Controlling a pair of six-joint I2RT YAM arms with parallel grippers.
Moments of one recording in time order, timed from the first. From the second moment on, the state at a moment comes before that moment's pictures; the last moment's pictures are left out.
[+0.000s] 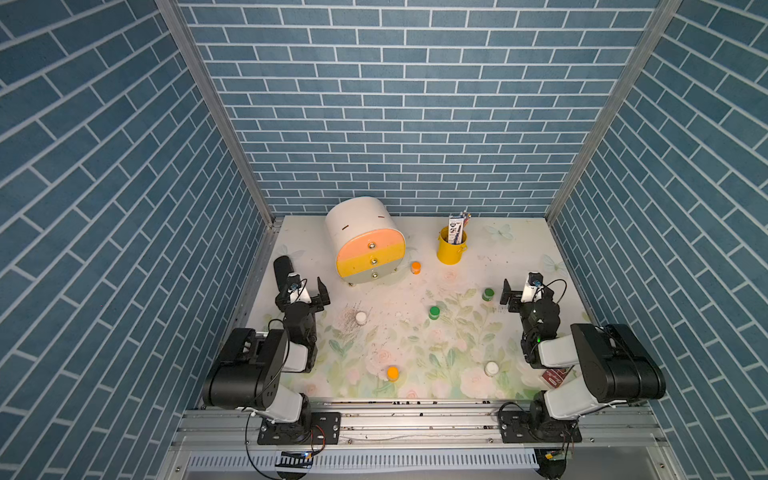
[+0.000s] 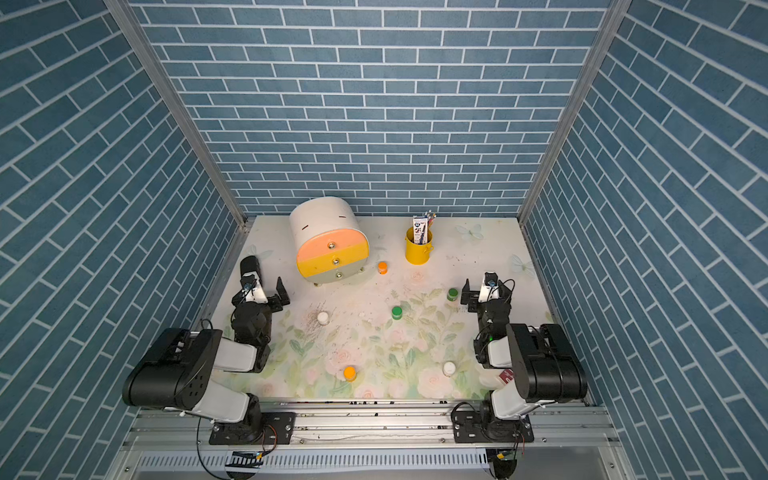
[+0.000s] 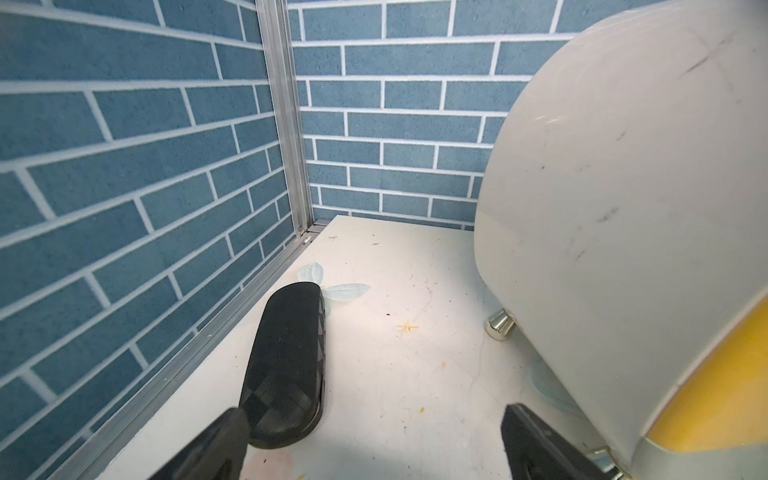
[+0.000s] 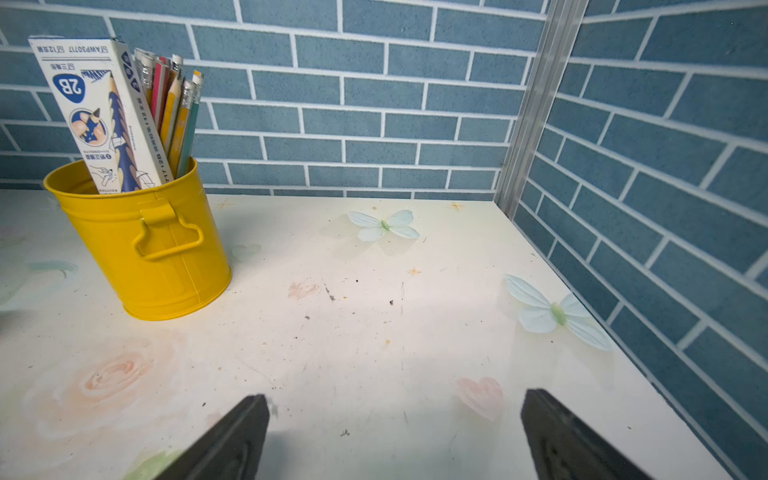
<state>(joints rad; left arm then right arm) -0.05 1.51 0.18 1.22 -0.30 -0.05 0.06 1.53 0.21 1.19 0.09 -0.06</state>
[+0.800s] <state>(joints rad) -0.06 1.36 0.31 0.95 -0.32 -0.07 0.06 1.40 0.24 1.03 0.10 -0.06</state>
